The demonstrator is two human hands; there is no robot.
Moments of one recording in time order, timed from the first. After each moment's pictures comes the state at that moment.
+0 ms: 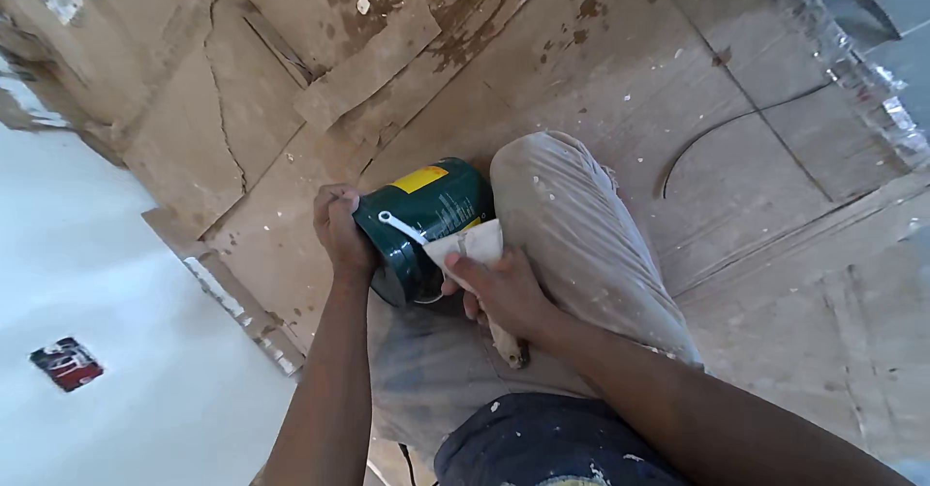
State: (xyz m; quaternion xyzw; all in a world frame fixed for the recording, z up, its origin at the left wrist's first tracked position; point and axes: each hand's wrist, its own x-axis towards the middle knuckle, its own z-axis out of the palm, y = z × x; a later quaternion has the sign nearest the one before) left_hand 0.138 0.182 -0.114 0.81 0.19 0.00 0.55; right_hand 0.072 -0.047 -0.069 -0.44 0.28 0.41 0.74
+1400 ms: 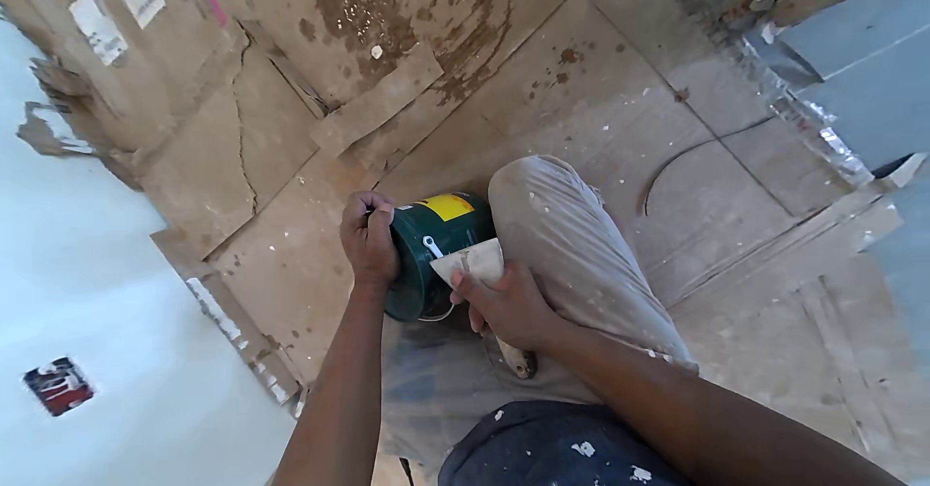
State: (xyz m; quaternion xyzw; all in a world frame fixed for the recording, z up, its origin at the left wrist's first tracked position) left_hand 0.140 0.168 -0.110 0.88 0.10 -0.01 0.47; right_hand 0.064 -0.056 -0.060 -0.53 0.21 0.42 0.71
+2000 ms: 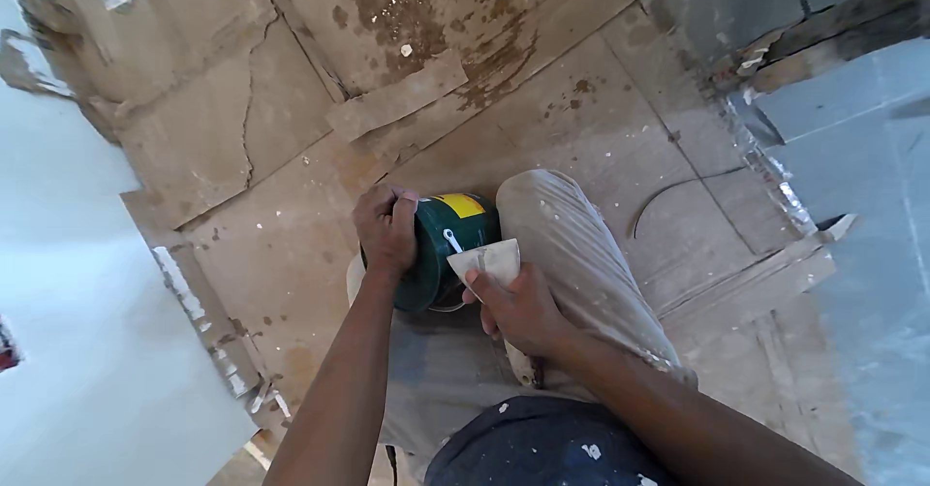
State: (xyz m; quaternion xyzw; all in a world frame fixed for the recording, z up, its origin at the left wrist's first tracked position) left_hand 0.130 0.170 -0.112 0.90 0.09 0.02 0.42; right_hand 0.062 -0.049 -0.039 -0.60 0.21 0.42 0.65
